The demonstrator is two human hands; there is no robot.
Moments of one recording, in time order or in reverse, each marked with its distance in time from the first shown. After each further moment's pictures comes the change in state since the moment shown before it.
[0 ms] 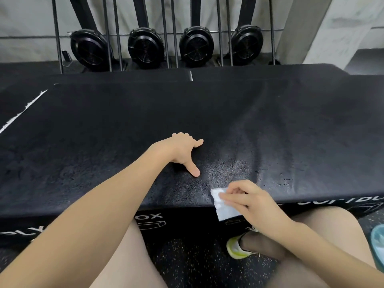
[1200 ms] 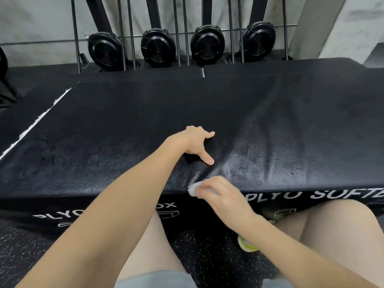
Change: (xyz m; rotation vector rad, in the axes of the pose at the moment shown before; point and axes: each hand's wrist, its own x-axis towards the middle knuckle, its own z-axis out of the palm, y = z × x) left_hand -0.005 -0.007 0.011 -0.122 0.067 -0.047; right_hand 0.024 -0.065 0.071 -0.074 0.110 -0.189
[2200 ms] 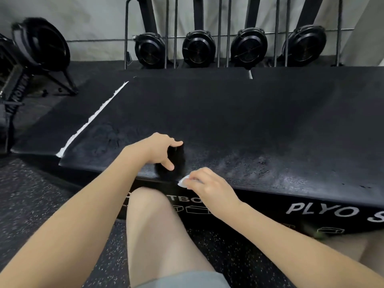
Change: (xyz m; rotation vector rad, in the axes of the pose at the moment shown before) left_hand -0.152 -0.186 0.024 -0.026 -0.007 -0.259; right_hand 0.092 -0.091 0.091 -0.007 -0.127 -0.207
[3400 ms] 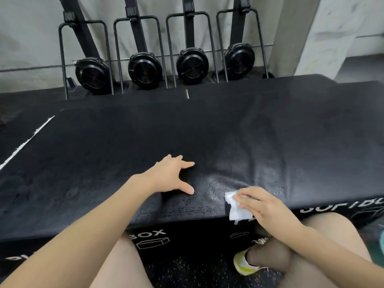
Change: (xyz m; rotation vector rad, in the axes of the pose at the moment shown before) left_hand 0.065 0.198 -0.008 -0.149 0.031 0.297; right_hand -0.199 0.156 -0.150 -0.067 0.005 0.438
